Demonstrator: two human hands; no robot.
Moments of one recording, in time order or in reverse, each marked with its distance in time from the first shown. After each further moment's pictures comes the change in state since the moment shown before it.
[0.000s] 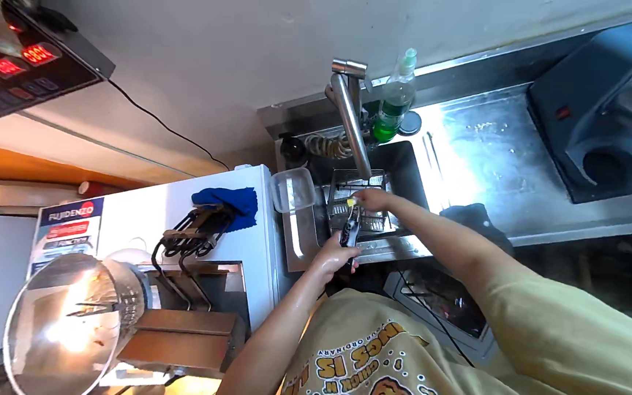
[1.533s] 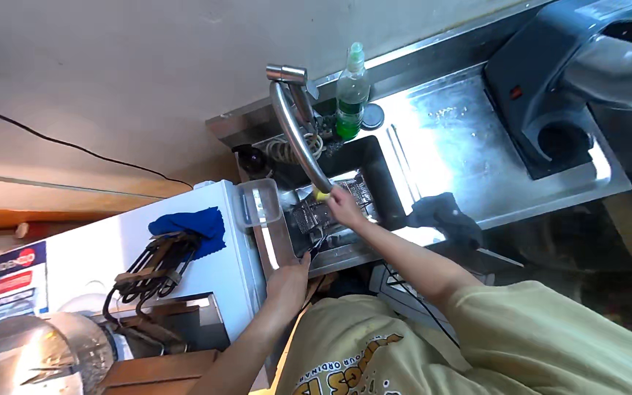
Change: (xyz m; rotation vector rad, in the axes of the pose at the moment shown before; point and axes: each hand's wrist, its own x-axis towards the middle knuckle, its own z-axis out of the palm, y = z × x) left_hand -0.029 0.022 -0.010 1.589 0.038 -0.168; right_hand -0.015 -0.007 0.043 0.473 0.681 -0.102
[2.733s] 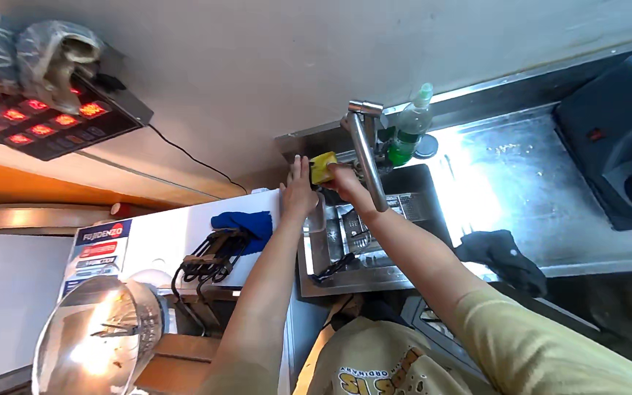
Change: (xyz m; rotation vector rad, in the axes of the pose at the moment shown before) left_hand 0.120 -0.112 -0.133 -0.370 0.830 -0.090; right_hand 0.122 -0.147 0.046 0.753 -0.062 0.450
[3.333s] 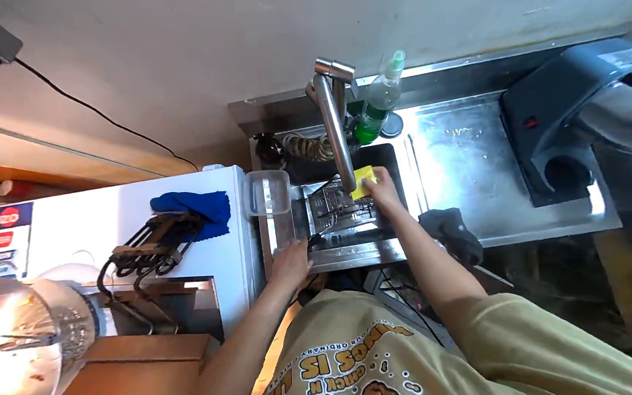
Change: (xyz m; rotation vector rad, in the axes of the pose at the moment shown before) left_hand -0.173 0.025 0.079 0.031 -0.623 0.042; right_hand -0.055 0.063 -0.191 -0.548 0.299 -0.117
